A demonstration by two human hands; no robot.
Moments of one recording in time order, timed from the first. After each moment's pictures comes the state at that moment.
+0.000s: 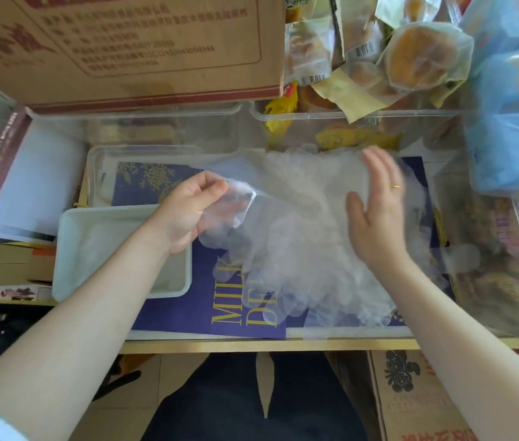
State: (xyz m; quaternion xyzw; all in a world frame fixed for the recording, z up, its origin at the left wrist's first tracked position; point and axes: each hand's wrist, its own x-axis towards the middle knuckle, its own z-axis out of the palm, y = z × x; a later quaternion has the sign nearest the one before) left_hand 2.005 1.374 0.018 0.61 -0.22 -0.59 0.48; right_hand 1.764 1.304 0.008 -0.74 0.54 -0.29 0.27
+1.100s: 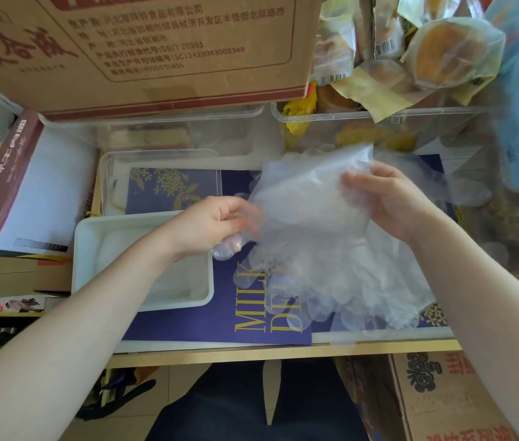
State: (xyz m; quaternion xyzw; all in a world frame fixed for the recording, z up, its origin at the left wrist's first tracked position) left_hand 2.028 1.383 0.027 0.61 -0.47 -0.59 0.23; right_hand 1.784 1.265 0.018 -0.43 0.44 -0.25 0.75
